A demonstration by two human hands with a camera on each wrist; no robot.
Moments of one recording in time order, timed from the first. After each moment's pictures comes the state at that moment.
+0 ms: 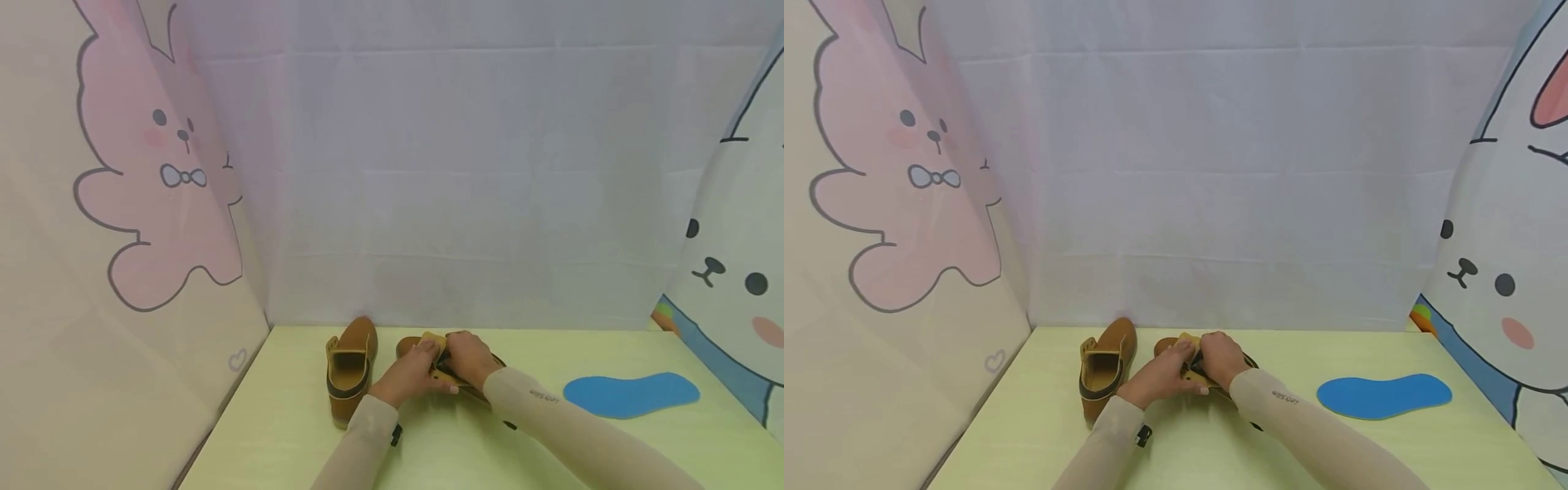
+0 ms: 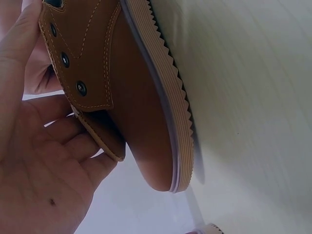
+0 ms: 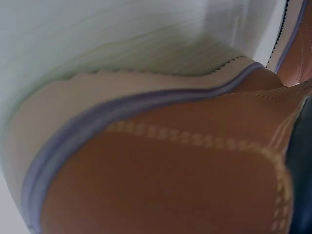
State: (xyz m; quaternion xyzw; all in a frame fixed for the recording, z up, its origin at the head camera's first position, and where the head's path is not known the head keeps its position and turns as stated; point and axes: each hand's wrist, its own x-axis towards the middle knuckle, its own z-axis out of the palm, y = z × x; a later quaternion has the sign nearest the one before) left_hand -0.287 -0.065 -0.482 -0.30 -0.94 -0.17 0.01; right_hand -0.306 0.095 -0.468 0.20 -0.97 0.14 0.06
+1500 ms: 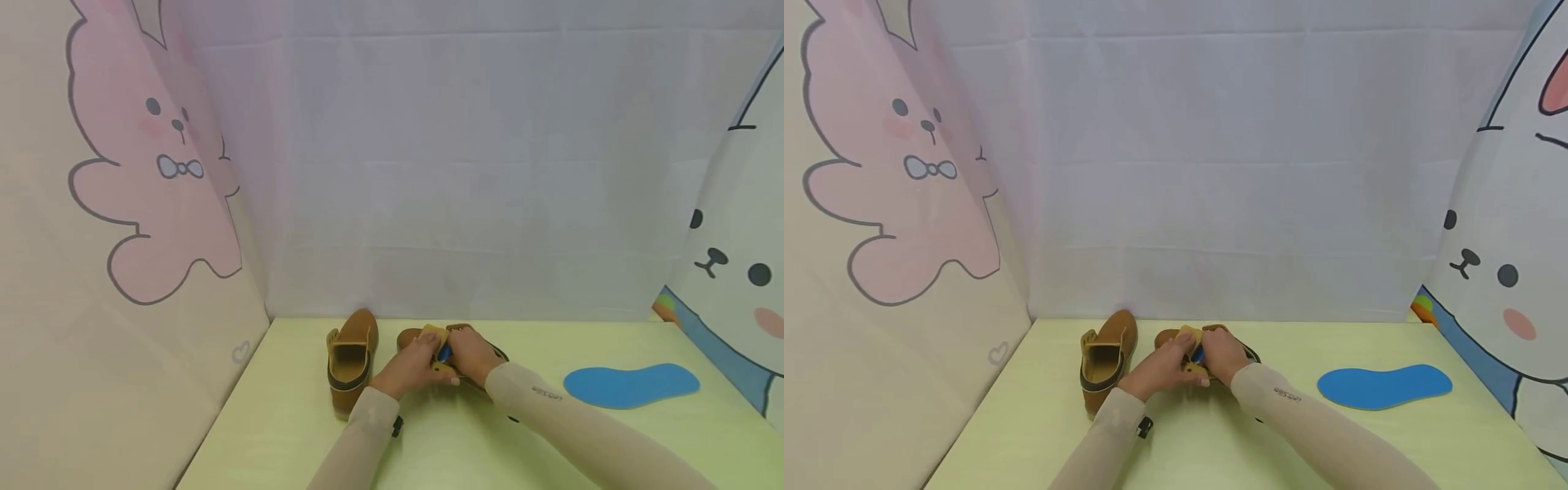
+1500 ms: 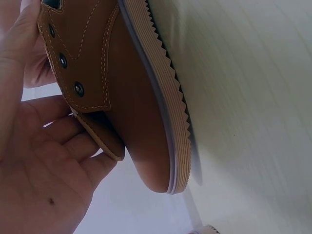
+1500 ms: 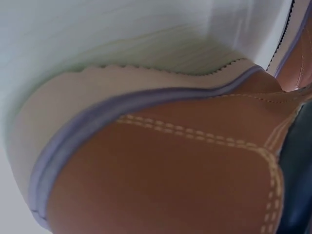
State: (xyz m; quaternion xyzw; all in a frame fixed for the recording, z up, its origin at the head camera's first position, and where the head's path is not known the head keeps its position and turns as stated) left_hand -0.288 -0.064 -0.482 -0.30 -0.93 -0.20 0.01; right_hand -0.301 0.097 -0.469 0.24 -0.96 0.14 0.04
